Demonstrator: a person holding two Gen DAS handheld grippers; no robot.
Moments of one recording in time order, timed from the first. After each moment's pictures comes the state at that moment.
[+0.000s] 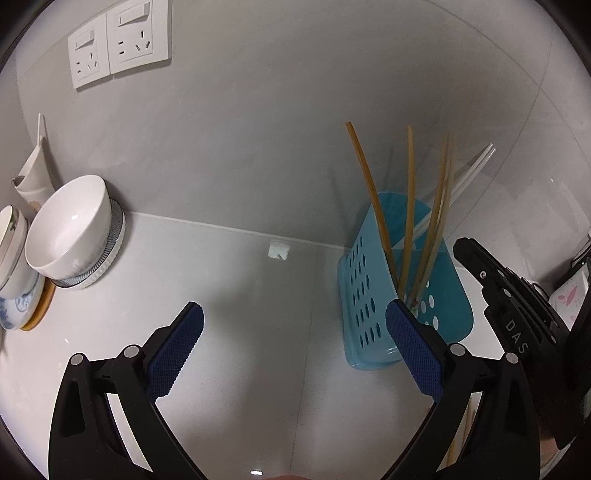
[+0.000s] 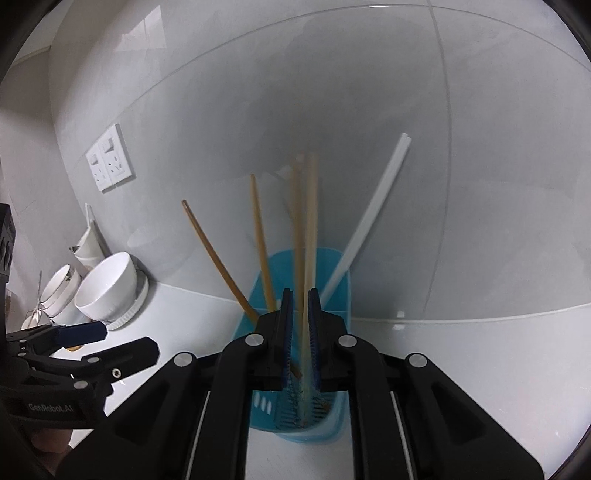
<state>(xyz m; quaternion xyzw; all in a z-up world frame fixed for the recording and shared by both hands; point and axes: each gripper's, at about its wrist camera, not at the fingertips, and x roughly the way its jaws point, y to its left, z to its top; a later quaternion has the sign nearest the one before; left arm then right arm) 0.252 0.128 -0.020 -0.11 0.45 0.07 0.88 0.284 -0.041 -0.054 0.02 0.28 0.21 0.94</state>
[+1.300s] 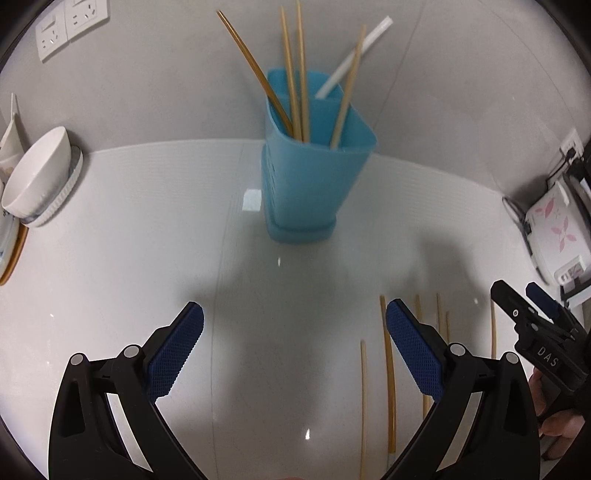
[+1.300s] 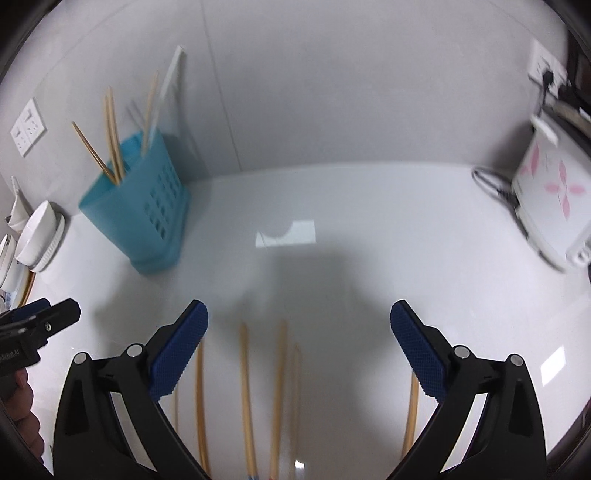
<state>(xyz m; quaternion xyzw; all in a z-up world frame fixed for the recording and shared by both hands) 0.174 0.024 -0.073 -0.08 0.53 0.00 0.85 0.174 -0.206 -0.111 0.03 0.43 0.03 0.90</state>
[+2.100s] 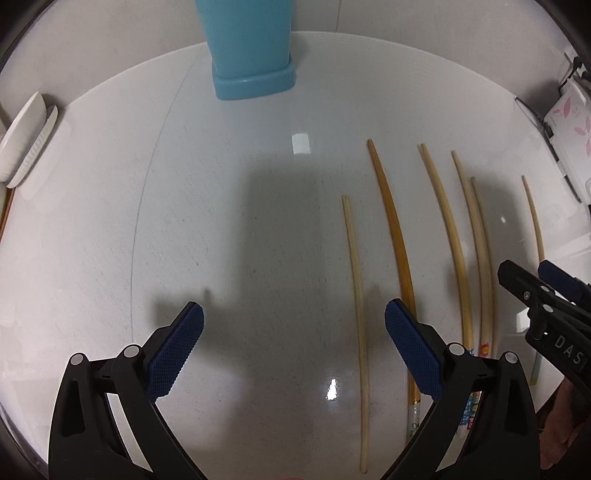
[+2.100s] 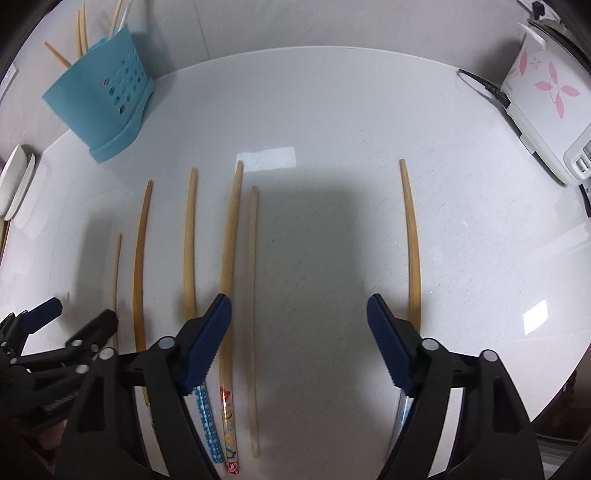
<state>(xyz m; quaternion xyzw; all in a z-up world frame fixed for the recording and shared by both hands) 0.115 -0.039 -0.164 -0.02 0.61 0.01 0.79 0.127 -0.216 -0.186 0.02 0.55 -0.01 0.83</state>
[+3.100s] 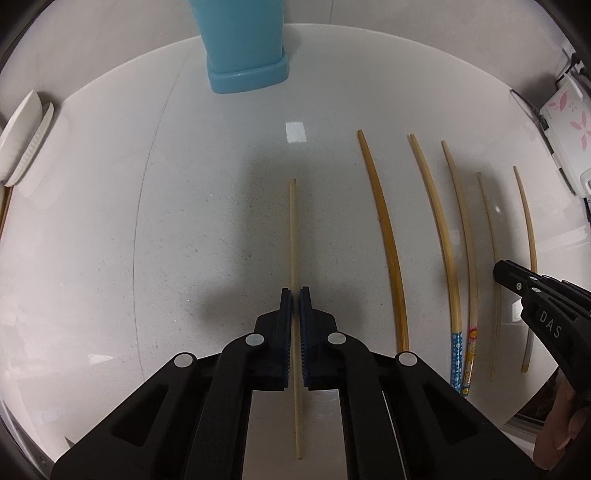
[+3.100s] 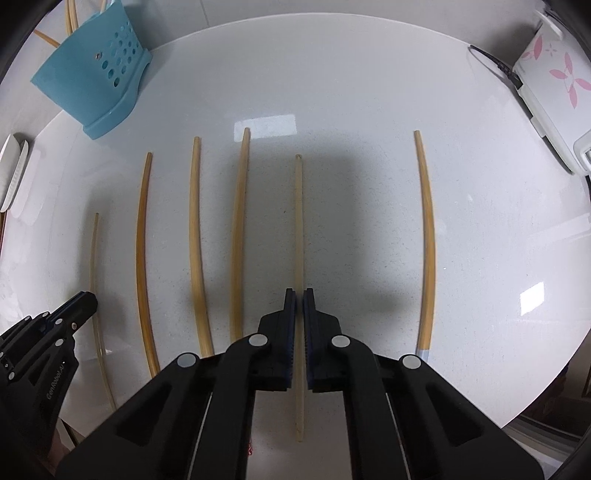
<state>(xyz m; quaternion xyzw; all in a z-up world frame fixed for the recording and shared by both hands) 0.099 -0.021 -0.154 -0.02 0.63 -0.01 0.78 0.135 -0.207 -0.192 0.02 0.61 -0.01 0.79</state>
